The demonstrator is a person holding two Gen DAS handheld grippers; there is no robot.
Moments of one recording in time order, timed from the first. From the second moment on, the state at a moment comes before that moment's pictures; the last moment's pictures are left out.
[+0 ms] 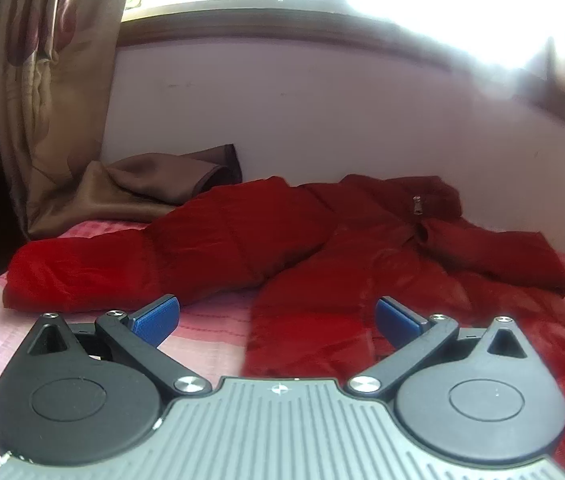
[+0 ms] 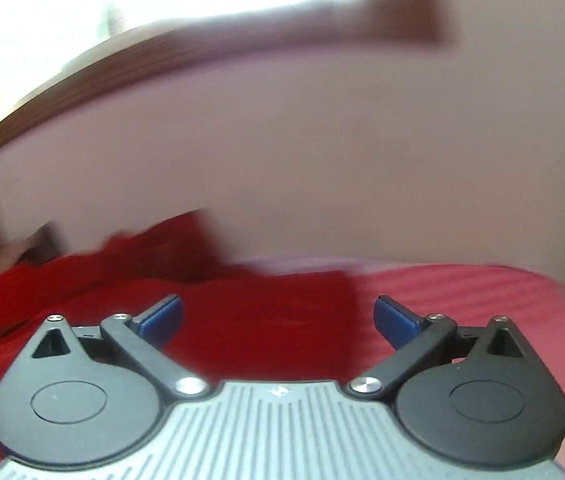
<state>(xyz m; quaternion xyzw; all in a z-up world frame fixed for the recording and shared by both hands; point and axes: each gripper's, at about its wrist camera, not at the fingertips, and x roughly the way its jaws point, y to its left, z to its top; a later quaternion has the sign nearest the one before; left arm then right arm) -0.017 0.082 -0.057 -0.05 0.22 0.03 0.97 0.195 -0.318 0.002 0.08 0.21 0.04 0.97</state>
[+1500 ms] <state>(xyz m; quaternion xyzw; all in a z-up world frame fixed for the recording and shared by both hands) -0.047 0.112 -0.111 -0.11 0.33 -0.03 0.94 -0.014 -0.339 -0.102 0.28 0.36 0.15 0.88</state>
